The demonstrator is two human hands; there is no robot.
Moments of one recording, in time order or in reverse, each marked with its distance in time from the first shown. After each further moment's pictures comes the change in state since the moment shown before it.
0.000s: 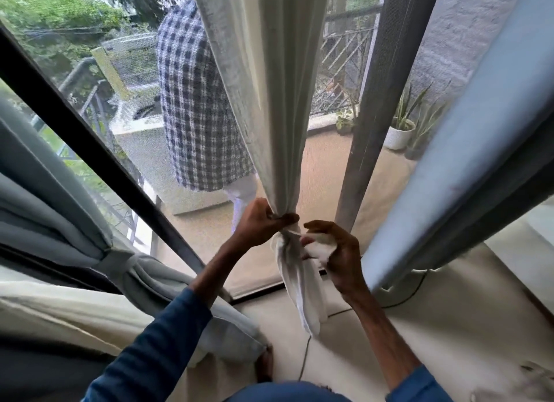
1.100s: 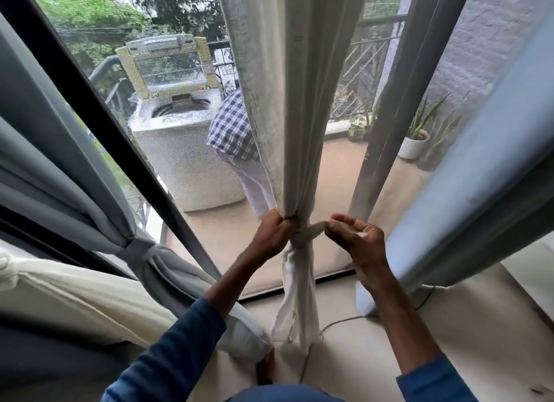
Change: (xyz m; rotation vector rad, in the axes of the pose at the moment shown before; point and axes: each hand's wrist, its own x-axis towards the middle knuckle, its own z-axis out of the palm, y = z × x) left_hand -0.027 0.010 0.009 -0.258 0.004 -0.067; right_hand 0.027 -0.017 -0.009 0.192 0.159 0.306
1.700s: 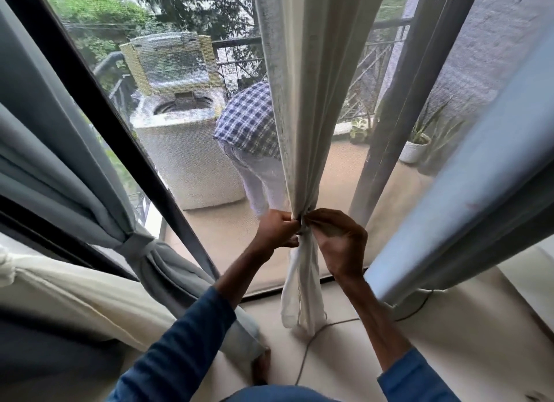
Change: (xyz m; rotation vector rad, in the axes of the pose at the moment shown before) left_hand -0.001 0.025 0.003 -0.145 0.023 -0.425; right_hand -0.005 0.013 0.036 -0.647 0.039 -0.761
